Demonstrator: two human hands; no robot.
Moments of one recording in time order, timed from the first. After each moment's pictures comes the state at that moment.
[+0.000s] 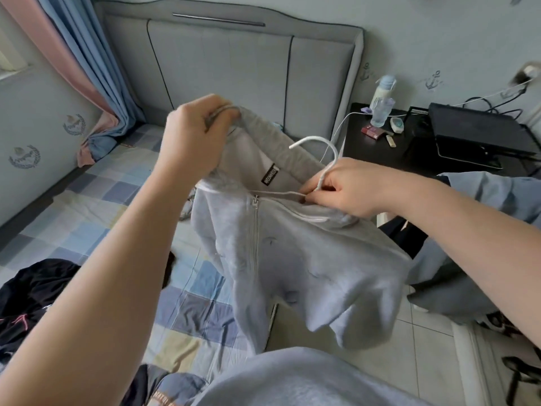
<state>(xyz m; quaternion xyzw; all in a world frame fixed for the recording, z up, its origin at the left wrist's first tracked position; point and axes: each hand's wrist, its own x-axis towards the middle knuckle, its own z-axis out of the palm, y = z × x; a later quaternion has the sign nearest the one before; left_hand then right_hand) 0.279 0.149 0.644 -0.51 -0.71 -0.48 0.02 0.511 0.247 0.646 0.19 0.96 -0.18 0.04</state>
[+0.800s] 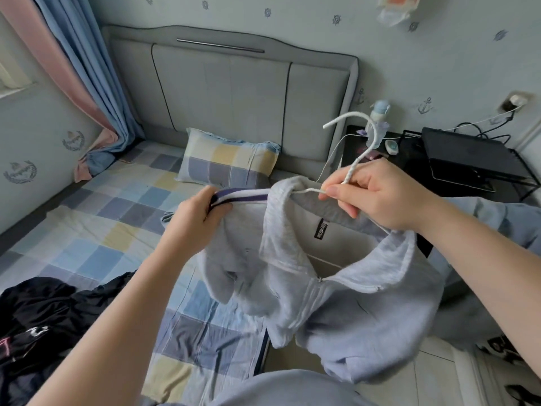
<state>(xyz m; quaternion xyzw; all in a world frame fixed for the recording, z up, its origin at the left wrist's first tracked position) 0.253 0.131 0.544 -0.52 -0.77 -0.36 -0.07 0.537 0.265 0.656 0.21 0.89 -0.35 -0.19</state>
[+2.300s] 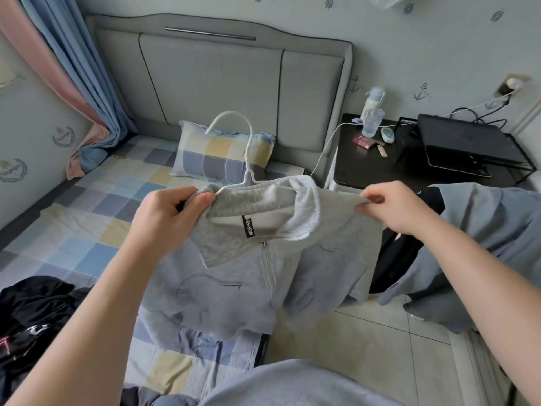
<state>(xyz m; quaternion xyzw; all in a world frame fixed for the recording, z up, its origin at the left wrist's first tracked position) 0.250 0.100 0.566 -0.54 -0.74 -0.41 -0.07 0.586 0.326 0.565 0.45 0.82 -0.32 -0.16</state>
